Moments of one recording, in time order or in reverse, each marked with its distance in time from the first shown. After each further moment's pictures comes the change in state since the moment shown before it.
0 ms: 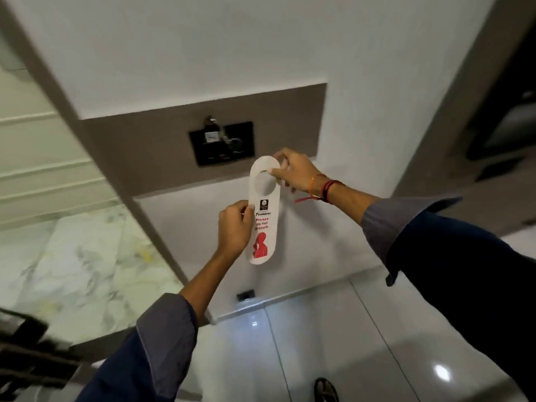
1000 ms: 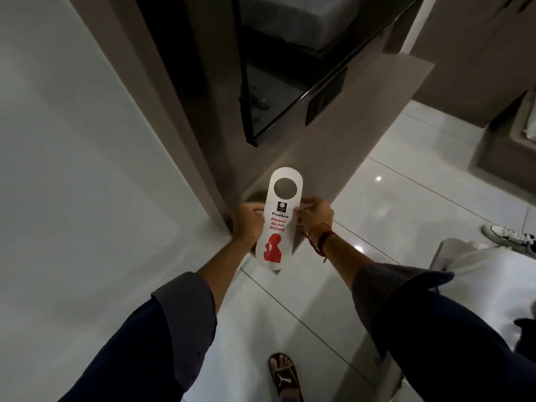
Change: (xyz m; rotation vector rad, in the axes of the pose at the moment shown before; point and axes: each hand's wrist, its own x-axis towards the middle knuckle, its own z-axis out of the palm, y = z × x) left_hand 0.122 0.149 0.716 0.026 -0.732 0.000; right_hand -0.075 0.645 -0.261 0.540 0.844 1.047
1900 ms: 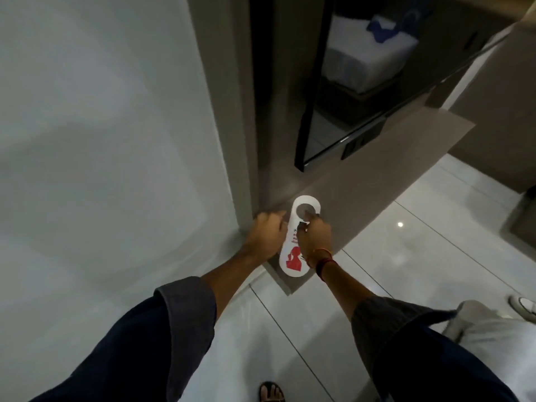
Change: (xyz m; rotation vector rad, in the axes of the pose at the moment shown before) left_hand -0.024 0.023 -0.052 0.294 0.012 0.143; right_hand -0.046 -0.040 0.039 -0.564 -0.085 -0.421
